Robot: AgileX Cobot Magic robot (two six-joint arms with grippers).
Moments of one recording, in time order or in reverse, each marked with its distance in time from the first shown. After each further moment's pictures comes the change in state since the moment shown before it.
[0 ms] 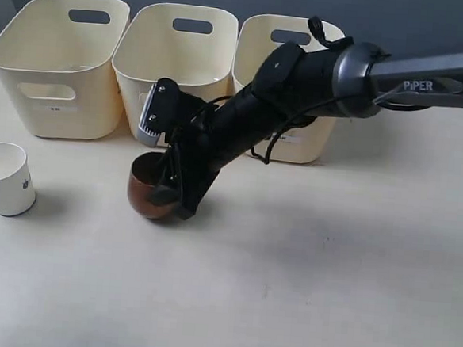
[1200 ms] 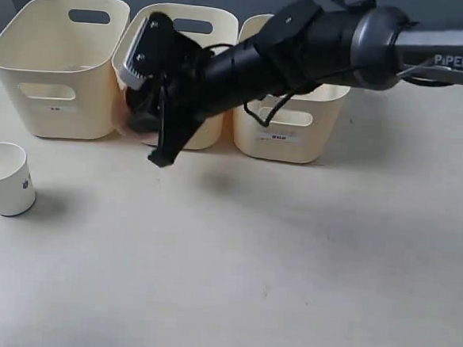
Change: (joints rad) left arm 0.000 0.000 0.000 0.000 0.000 0.000; right arm 0.004 -0.073 -0.091 0.136 -0.092 -0.101
